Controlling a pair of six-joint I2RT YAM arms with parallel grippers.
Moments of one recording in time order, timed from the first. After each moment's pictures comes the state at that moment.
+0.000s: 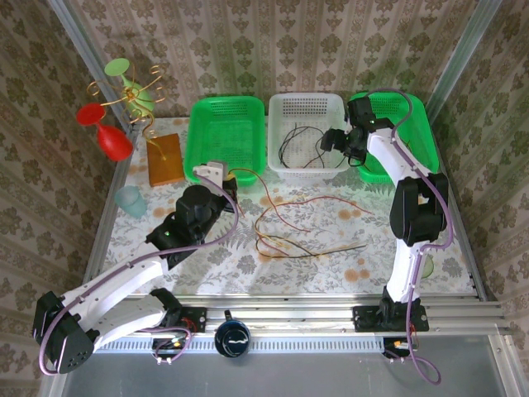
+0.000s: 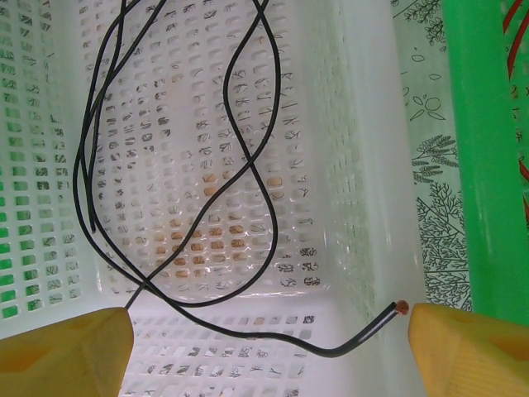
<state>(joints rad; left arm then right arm) -0.79 0.96 0.71 0.04 -0.34 -0.23 0.11 1.98 1.73 -0.76 -0.11 0.40</state>
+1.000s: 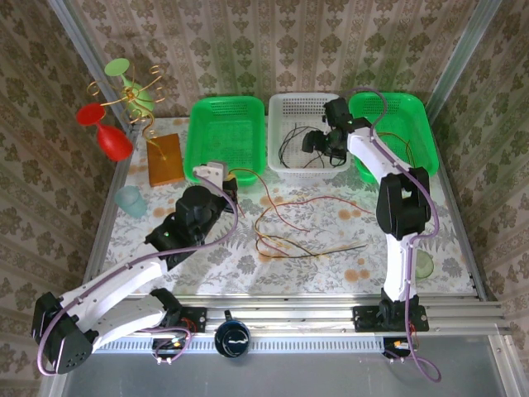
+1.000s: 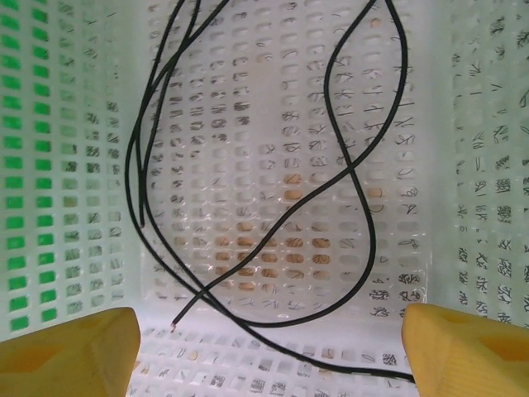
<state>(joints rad) -0.80 0.95 0.72 0.02 -0.35 -0.23 0.22 2.08 1.83 -0.74 -0.11 0.39</state>
